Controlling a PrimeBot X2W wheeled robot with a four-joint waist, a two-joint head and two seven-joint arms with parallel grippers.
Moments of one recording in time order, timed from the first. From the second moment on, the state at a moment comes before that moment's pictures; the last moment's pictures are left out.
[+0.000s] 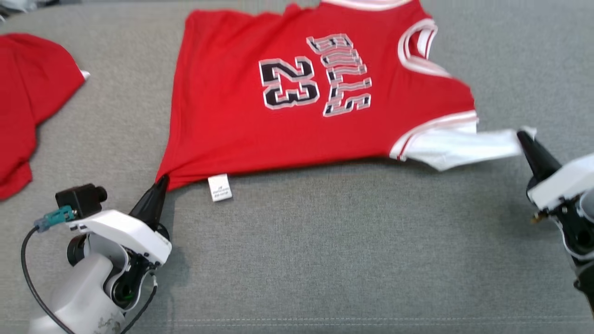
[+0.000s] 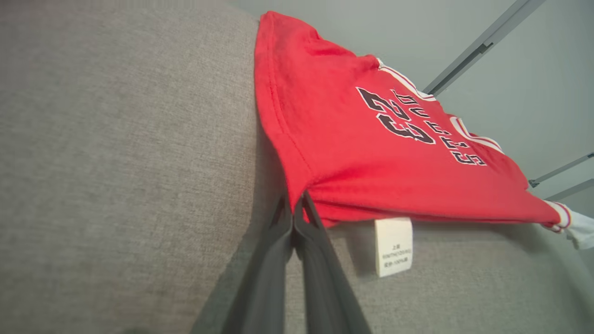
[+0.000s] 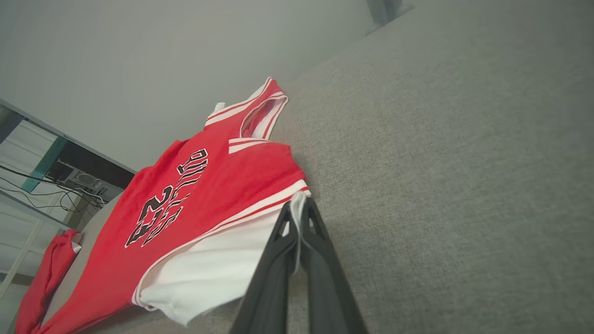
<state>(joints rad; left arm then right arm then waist) -0.59 0.39 -0.77 0.73 -1.24 -0.13 -0.25 -0.58 -0.37 0.24 0.60 1.03 0.13 0.09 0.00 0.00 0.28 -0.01</state>
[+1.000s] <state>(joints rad) -0.30 0.25 -0.53 0.77 -0.96 -0.13 -0.25 -0.29 -0.34 0.39 0.60 1.09 0.13 -0.07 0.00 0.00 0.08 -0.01</state>
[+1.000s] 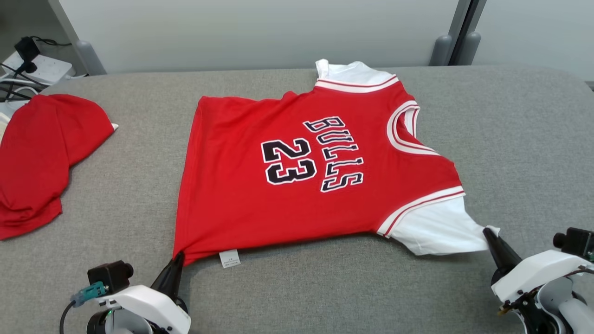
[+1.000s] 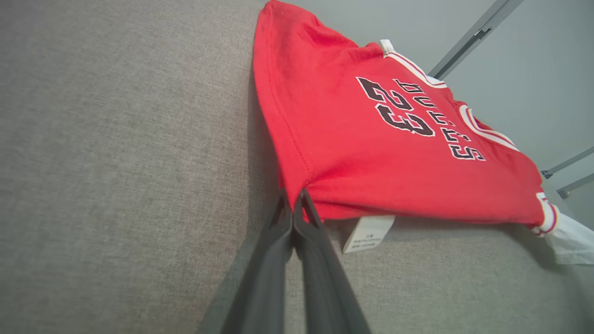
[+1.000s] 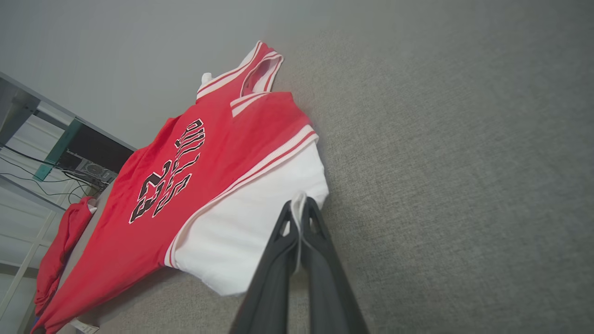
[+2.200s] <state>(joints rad) -0.29 0.22 -0.41 0.79 -0.75 -0.13 -0.25 -0.36 -0.36 0.46 0.73 1.05 0.13 -0.24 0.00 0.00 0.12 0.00</state>
